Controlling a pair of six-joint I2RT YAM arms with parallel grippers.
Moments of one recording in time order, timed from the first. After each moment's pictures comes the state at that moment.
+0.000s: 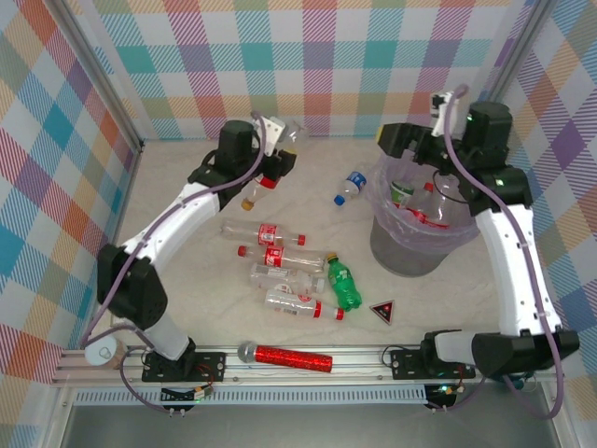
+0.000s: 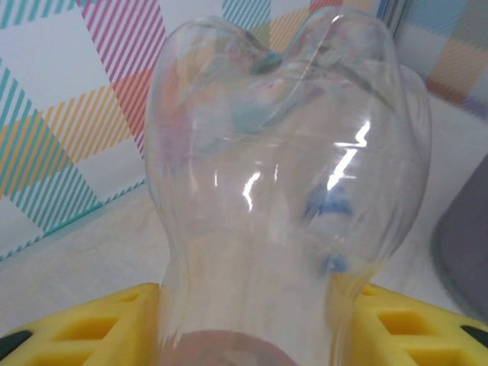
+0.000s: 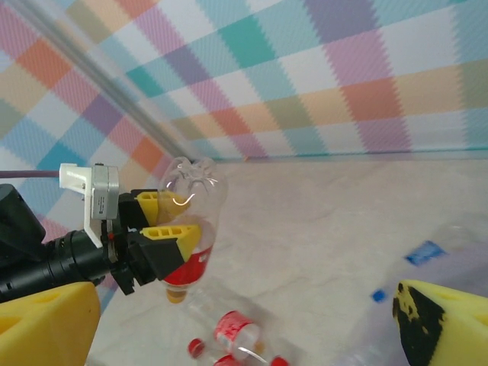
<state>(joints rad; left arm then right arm) -0.46 1.60 1.44 -0.23 0.15 0.09 0.15 1.32 1.64 -0.67 -0.56 0.36</state>
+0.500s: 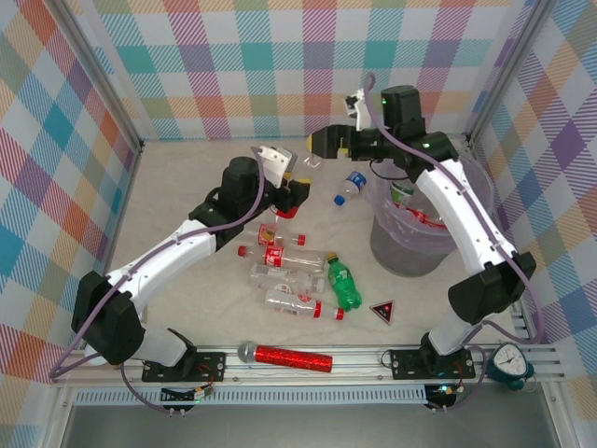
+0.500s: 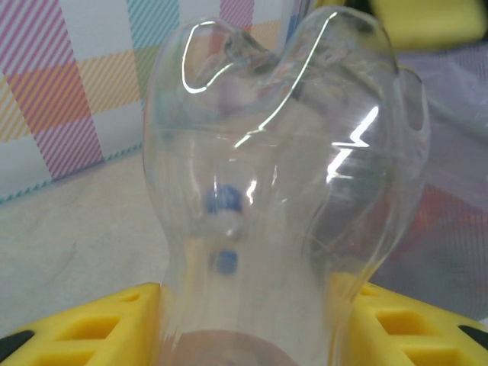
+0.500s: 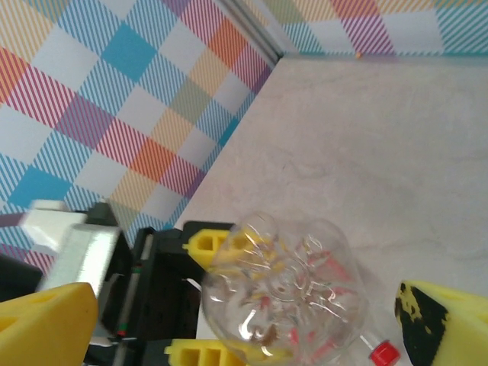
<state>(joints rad) -0.59 1.41 1.15 -0.02 0.16 -0.07 0.41 1.65 1.85 -0.72 -0.66 0.38</state>
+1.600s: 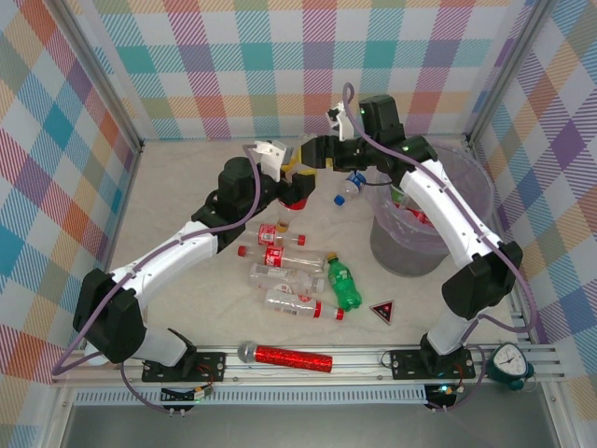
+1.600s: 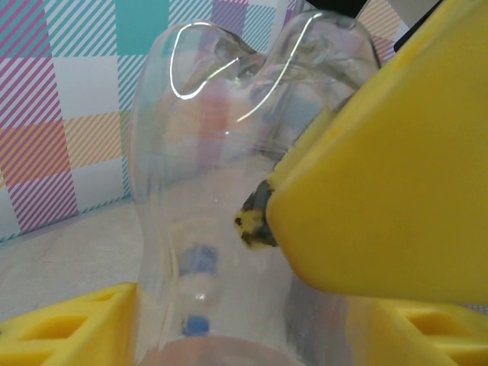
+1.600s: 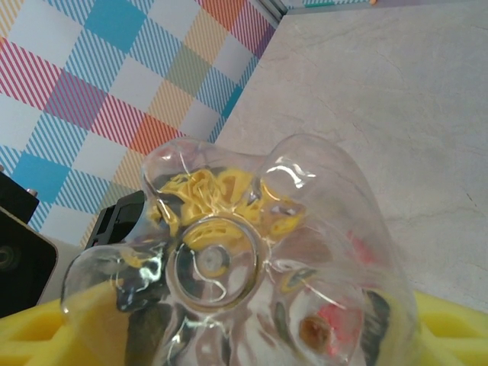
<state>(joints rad) -0.60 1.43 1.12 0.19 0.21 -0.16 0.47 1.69 1.82 -0.71 -0.65 0.44</state>
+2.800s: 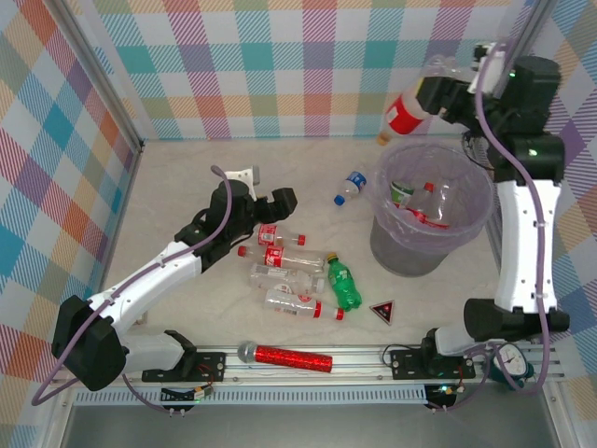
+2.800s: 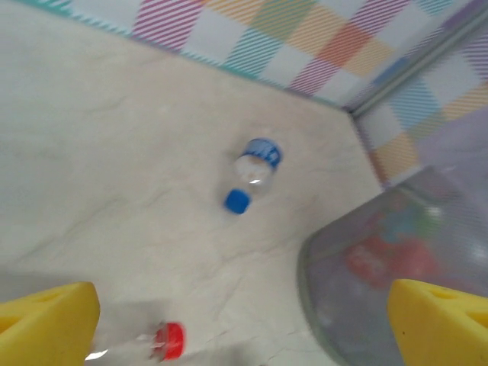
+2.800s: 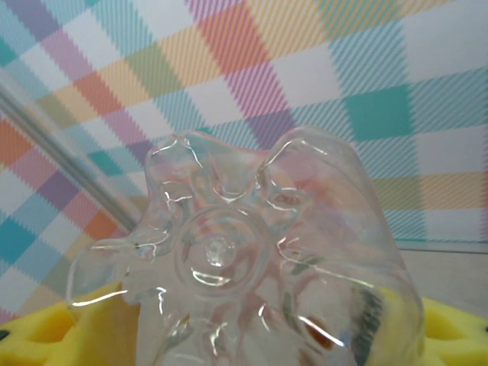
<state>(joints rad) -0.60 1.25 0.95 -0.14 -0.05 -0.68 -0.03 1.46 2.06 -0.82 -0.48 0.30</state>
